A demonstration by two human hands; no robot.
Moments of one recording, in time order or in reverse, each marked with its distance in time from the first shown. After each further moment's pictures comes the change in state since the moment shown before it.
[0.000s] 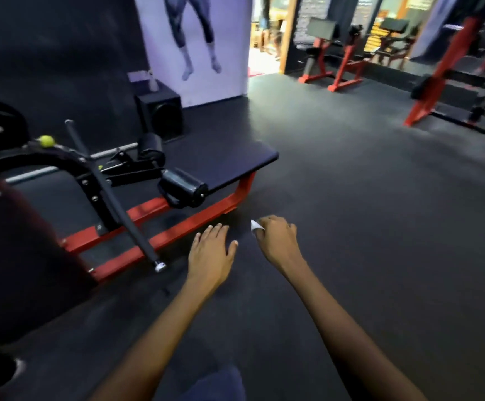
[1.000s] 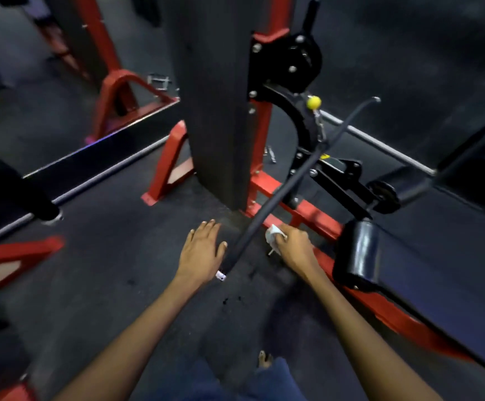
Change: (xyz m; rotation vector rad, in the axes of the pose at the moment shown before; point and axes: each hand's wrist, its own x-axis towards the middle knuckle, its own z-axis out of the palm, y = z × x) left_hand 0.130 -0.159 0.042 -0.082 0.452 -1.254; right_hand 0.325 -0.172 0.215 0.174 -0.909 -0.924
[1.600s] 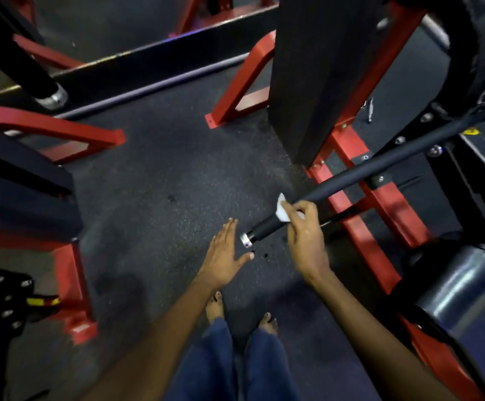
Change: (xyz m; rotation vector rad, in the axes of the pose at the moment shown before) left_hand -0.024 -0.053 0.160 -0.370 -0.160 -0.473; right_hand 0.068 0.062 0.128 -0.067 -0.097 -0.600
